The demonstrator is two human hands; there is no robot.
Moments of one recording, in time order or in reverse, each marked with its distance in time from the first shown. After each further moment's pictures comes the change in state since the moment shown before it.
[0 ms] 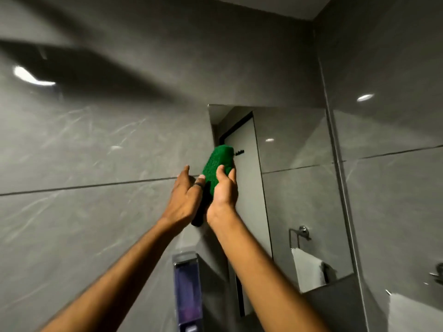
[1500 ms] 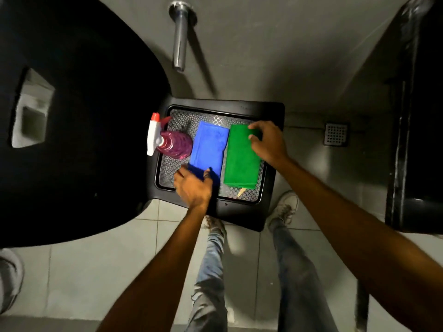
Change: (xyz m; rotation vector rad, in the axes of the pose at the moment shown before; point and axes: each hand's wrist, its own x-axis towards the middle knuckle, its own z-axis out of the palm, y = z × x) left_hand -0.903 -0.442 0.015 0.629 -0.088 -1.699; right_hand -0.603 0.470 -0.550 -1.590 -0.700 1.016
